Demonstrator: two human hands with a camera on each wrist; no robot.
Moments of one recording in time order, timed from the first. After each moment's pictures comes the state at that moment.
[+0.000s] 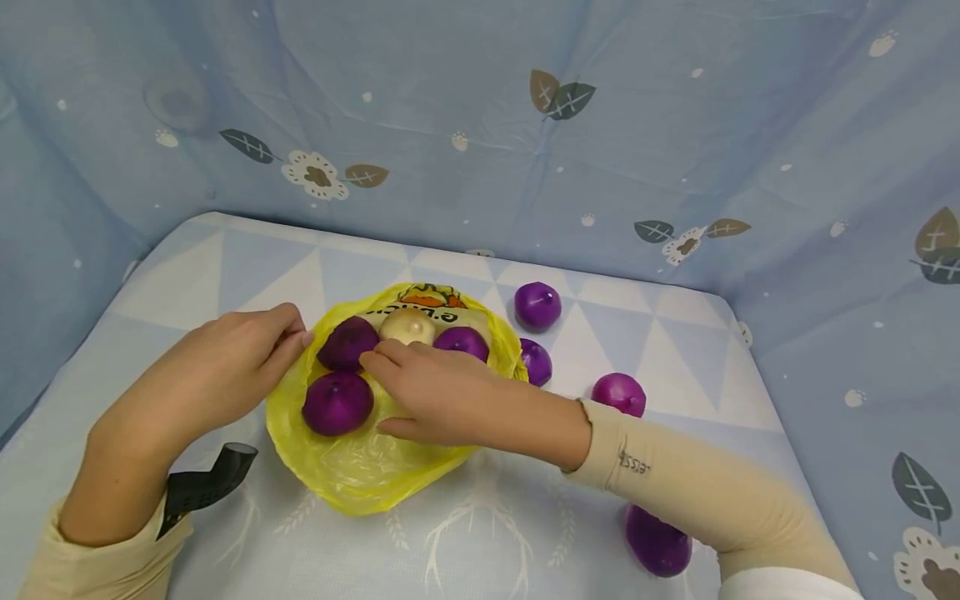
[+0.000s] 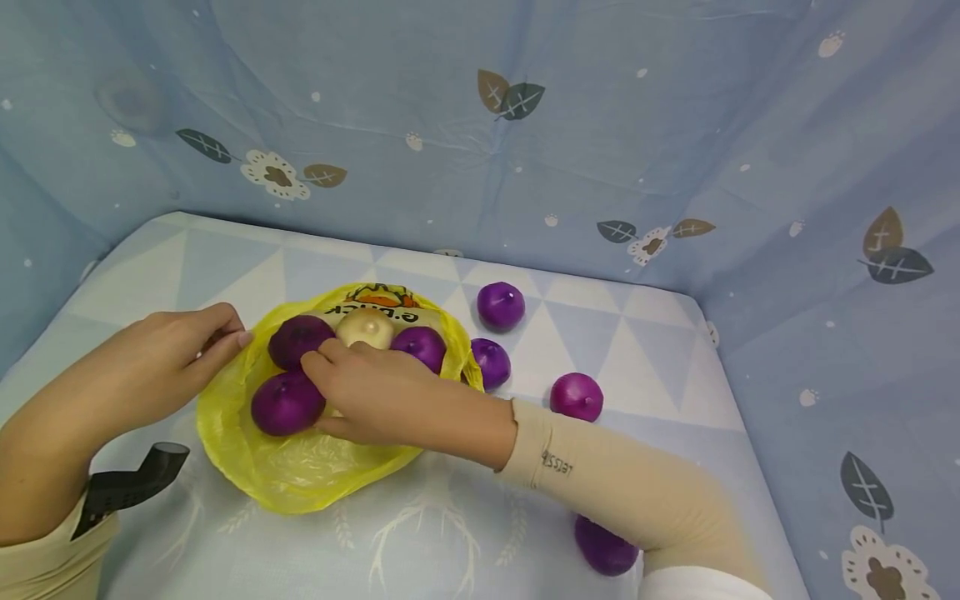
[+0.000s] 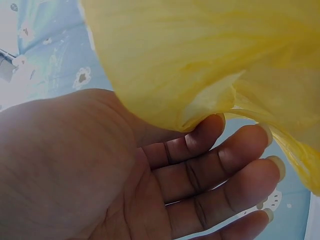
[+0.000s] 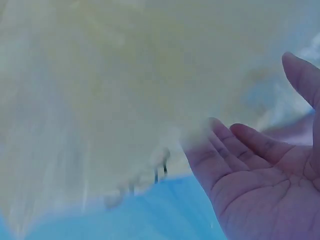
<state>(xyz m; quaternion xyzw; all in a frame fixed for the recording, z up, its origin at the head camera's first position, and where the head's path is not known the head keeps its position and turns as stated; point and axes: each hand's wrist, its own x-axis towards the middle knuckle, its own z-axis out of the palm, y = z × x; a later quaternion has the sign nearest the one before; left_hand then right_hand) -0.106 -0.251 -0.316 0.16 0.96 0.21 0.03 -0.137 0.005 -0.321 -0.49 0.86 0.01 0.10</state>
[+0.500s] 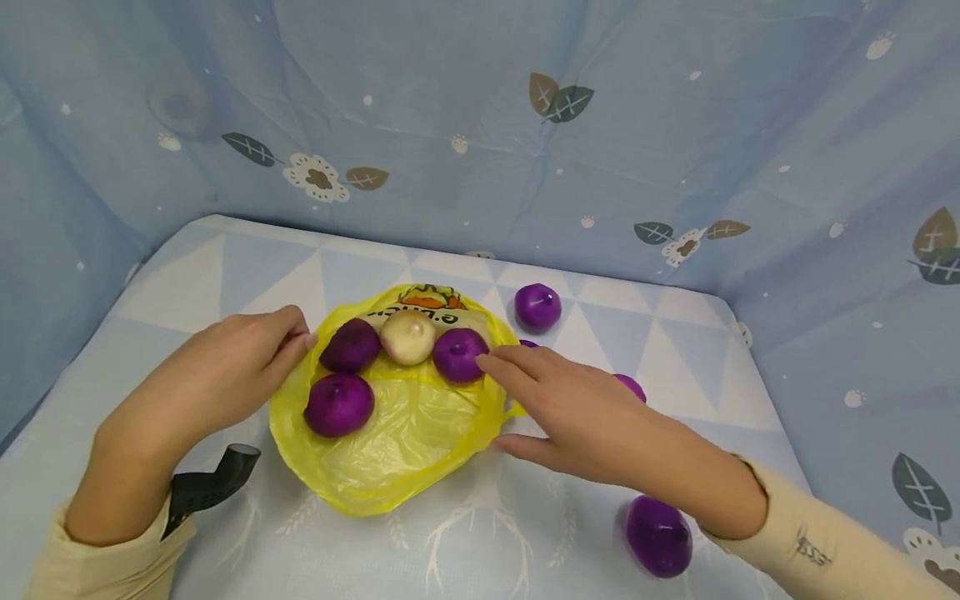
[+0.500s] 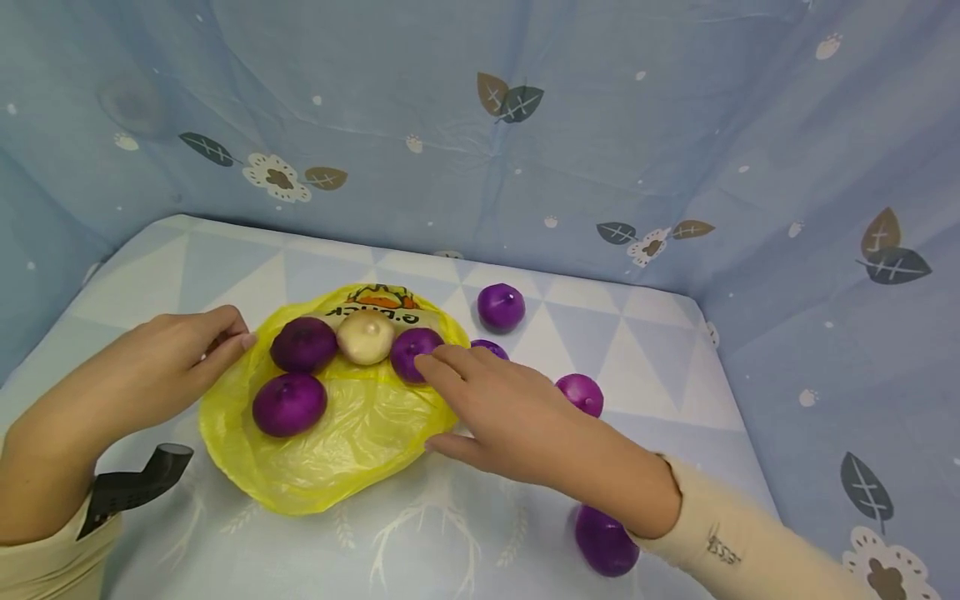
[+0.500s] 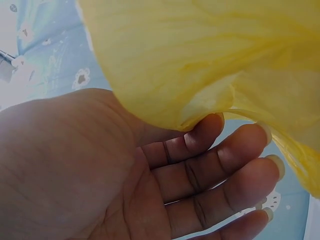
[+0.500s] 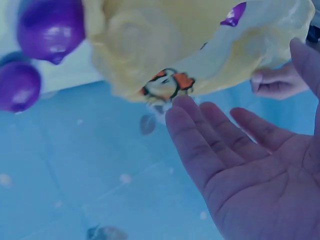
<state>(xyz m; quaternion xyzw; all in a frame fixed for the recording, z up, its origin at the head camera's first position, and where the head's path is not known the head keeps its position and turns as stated) -0.104 -0.250 -0.316 0.17 0.96 0.22 0.02 -0.104 0.121 -0.283 -0.42 0.90 -0.04 0.06</state>
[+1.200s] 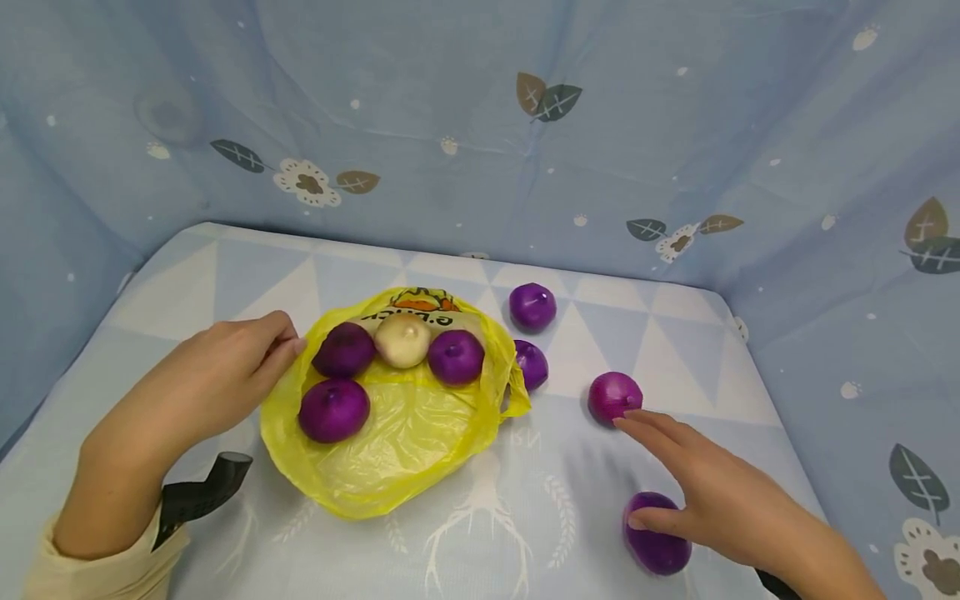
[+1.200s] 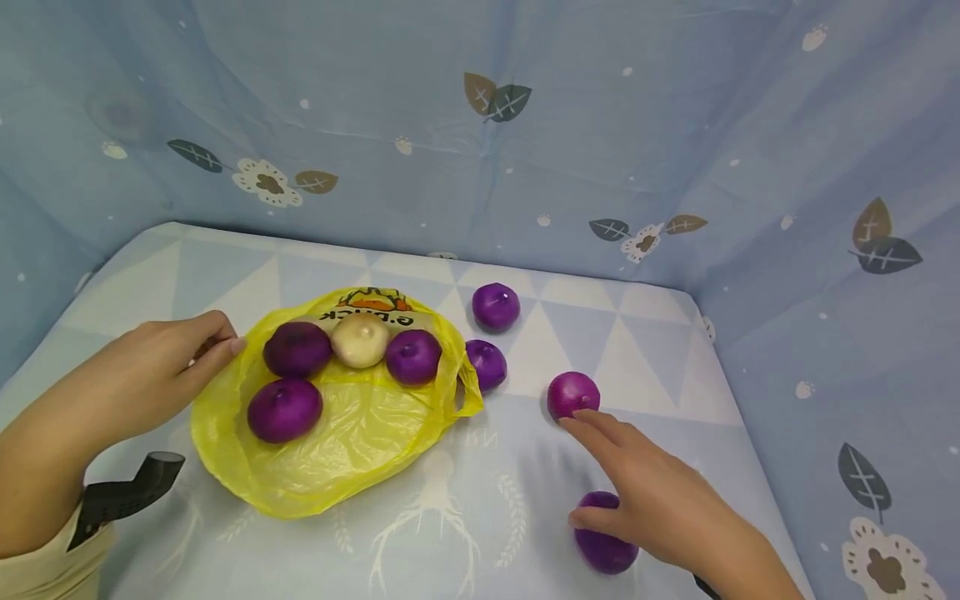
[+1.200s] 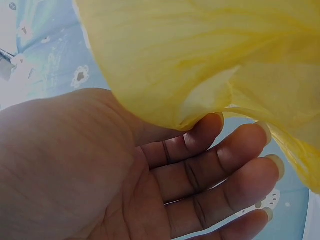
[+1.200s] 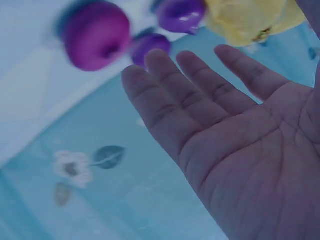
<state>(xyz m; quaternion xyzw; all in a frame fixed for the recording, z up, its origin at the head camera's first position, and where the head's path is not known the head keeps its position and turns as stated) -0.106 -0.252 -0.318 0.16 0.96 0.21 0.04 -0.047 0.256 -0.318 -0.19 0.96 -0.09 0.16</state>
